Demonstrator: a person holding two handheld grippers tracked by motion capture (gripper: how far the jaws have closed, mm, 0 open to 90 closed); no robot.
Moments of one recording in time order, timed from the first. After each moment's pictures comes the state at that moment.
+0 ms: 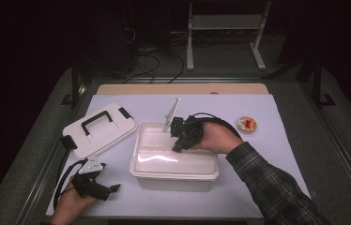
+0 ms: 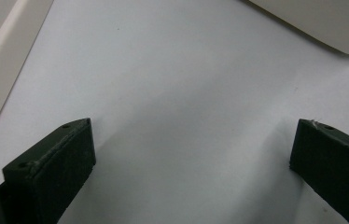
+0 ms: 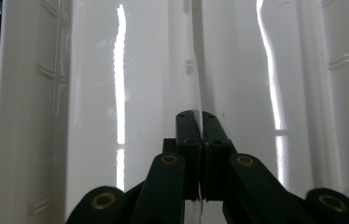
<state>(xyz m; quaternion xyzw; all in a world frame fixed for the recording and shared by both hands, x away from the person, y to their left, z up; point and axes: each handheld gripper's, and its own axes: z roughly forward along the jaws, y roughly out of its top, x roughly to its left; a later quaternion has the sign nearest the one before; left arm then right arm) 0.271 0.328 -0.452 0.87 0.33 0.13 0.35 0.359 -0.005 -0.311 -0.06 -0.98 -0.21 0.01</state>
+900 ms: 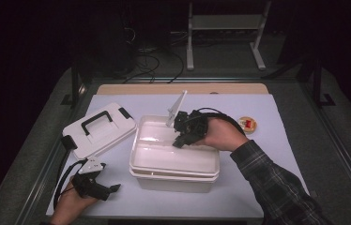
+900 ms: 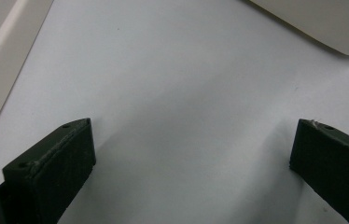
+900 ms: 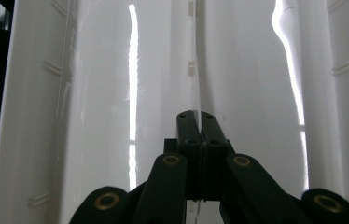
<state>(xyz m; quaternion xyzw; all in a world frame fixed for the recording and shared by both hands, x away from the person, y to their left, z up) 0.271 0.328 -0.452 0.87 0.33 0.13 0.35 0.357 -0.018 -0.286 -0.05 -0.97 -0.24 0.00</state>
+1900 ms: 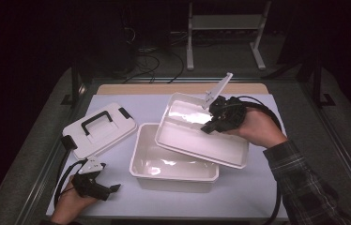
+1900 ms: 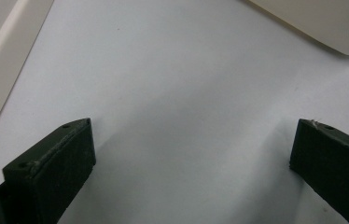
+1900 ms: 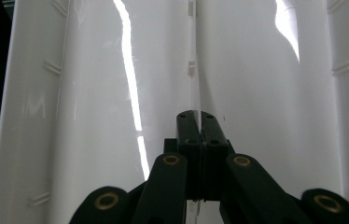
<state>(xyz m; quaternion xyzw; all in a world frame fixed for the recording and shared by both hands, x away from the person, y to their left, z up) 0.271 0.328 -0.452 0.87 0.33 0.13 0.35 0.353 -0.099 -0.248 -0.14 -0.95 -0.27 -0.06</state>
